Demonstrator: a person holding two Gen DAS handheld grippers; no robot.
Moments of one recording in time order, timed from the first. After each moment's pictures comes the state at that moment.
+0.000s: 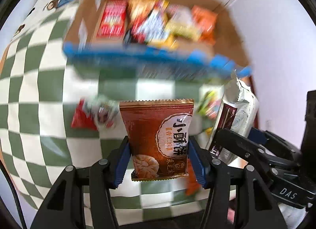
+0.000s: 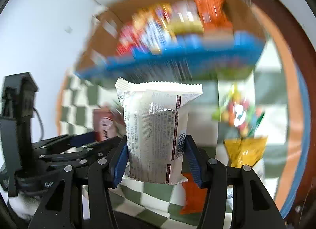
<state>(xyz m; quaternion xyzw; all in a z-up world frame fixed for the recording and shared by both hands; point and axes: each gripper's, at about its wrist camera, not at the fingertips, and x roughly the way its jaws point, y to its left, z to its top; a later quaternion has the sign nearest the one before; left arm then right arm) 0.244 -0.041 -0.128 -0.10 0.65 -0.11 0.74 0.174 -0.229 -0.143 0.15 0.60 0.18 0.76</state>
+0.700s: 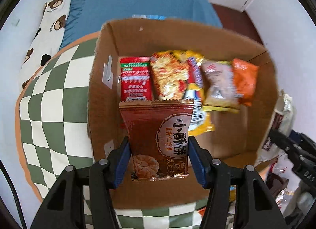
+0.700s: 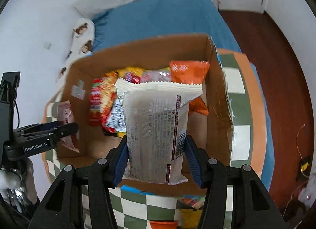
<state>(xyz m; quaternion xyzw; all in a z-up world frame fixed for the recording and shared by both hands) 0.415 -0.018 -0.169 -0.01 0.68 -0.03 0.73 0.379 -0.244 -0.148 0.10 0.63 0.10 0.76</state>
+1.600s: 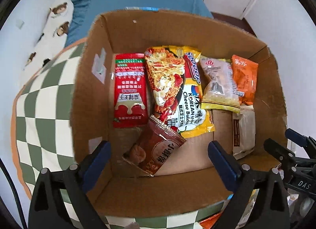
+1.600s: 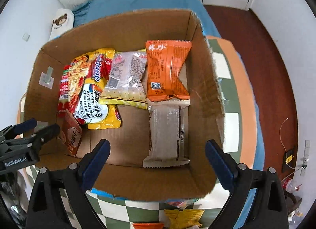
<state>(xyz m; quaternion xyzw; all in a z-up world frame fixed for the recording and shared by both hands) 0.375 -0.028 -0.178 -0.01 0.63 -0.02 0.77 0.352 -0.246 -0.171 0.04 0.64 0.04 0.77</state>
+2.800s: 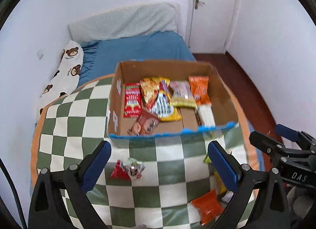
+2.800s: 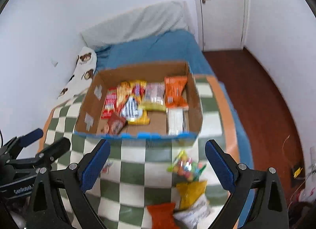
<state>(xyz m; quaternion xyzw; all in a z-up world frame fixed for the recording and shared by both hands) 0.199 -0.052 -0.064 0.03 0.48 -0.05 0.88 0.180 -0.261 -0.049 0.07 0.51 0.05 0.86</state>
